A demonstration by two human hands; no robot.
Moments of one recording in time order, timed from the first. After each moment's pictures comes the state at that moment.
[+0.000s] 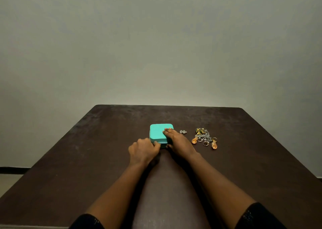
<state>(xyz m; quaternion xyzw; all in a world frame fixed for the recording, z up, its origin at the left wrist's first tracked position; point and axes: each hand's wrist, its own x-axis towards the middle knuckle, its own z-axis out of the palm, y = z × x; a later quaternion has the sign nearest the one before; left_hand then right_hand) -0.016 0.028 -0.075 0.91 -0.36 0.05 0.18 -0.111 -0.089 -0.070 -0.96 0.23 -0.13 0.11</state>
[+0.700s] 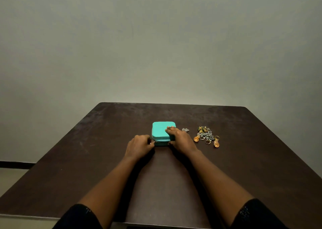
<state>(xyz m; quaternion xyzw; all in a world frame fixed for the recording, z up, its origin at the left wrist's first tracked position) 0.015 0.040 -0.078 0.87 -0.44 -0.02 0.22 -0.107 -0.095 -0.076 -0.95 0.25 -0.16 0.14</state>
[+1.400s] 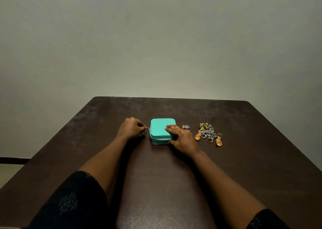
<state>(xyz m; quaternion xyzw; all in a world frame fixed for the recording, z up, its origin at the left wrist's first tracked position) 0.087 0.003 -0.069 0.85 -0.43 -0.06 0.29 -0.109 -0.105 -0.086 -0.93 0.23 -0.21 0.18</state>
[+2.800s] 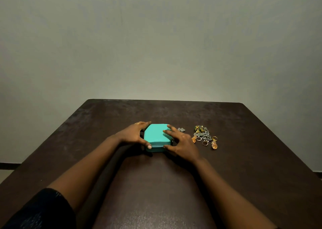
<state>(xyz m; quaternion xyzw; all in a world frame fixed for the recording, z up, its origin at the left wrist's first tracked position) 0.079 -0.003 -0.053 0.75 -0.59 -0.23 0.18 -0.128 -0.097 -0.078 -0.90 0.23 -0.25 0.28</state>
